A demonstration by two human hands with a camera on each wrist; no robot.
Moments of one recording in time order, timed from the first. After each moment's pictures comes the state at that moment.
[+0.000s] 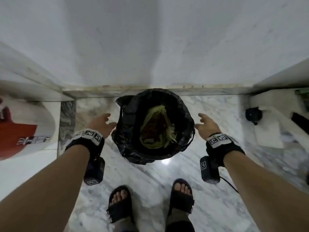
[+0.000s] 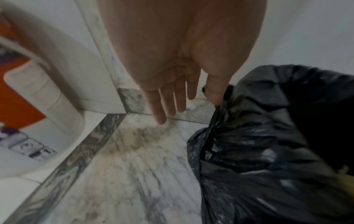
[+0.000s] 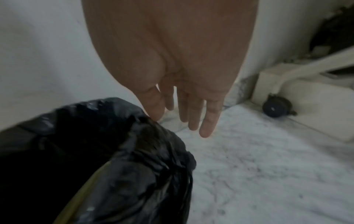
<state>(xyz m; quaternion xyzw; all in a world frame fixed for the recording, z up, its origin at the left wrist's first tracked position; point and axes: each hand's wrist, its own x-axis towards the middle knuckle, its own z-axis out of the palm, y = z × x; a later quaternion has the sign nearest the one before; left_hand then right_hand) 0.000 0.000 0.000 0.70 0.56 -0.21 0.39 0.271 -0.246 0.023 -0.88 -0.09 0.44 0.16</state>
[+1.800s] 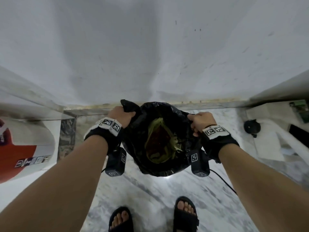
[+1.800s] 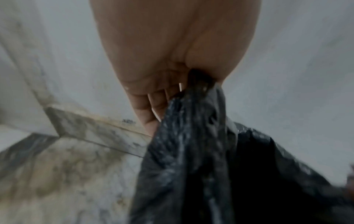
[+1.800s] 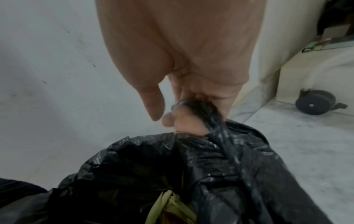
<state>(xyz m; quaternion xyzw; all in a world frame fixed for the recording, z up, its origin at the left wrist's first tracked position) 0.107 0.026 0.068 0.68 0.55 -0.16 0.45 0.299 -0.176 0.057 -0.87 0.00 0.39 0.31</state>
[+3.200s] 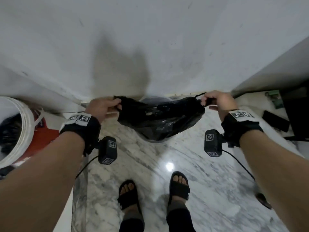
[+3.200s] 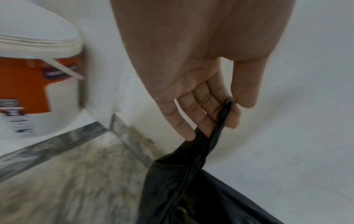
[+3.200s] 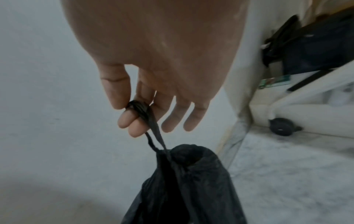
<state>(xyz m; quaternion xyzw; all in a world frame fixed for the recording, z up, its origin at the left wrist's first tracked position) 0.036 -0.007 0.222 0.53 0.55 0.02 0.65 0.307 -0.242 0.228 -0.78 0.00 0.41 0.48</state>
